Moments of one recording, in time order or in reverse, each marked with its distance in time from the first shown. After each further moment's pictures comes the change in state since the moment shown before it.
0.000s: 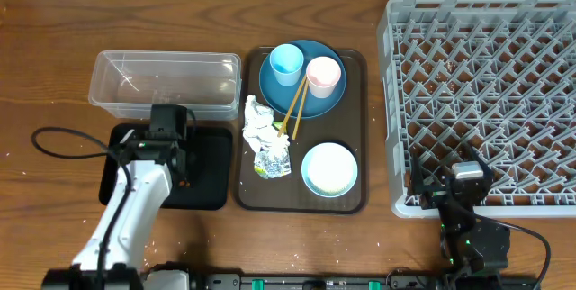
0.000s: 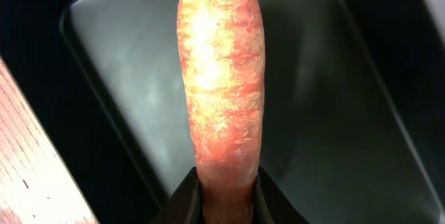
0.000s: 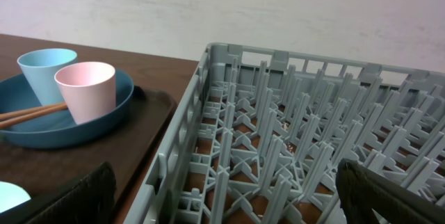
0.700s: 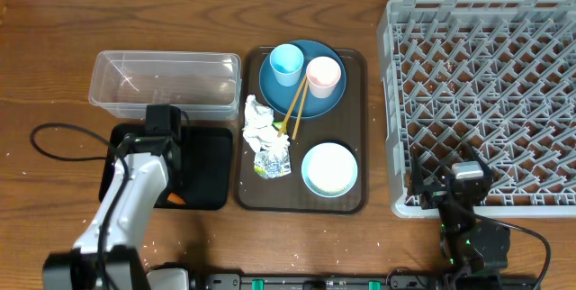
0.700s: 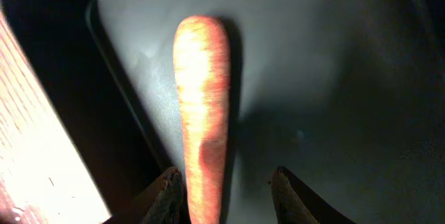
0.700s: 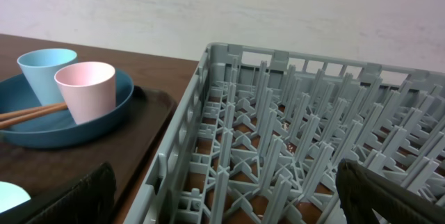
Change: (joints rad) left arm 0.051 0.037 0.000 -0.029 -0.002 0.029; right arm 0.000 0.000 0.000 0.000 0.000 0.000
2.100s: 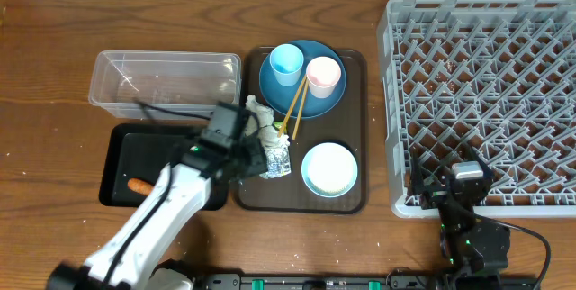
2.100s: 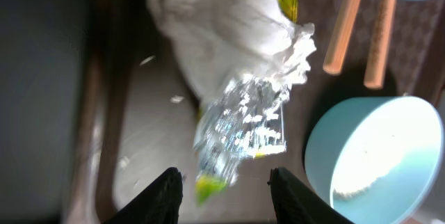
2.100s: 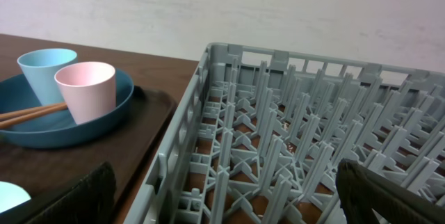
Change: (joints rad) left arm -0.455 -0.034 0.052 0.178 0.492 0.330; right arm 0.000 0.000 0.000 0.000 0.000 0.000
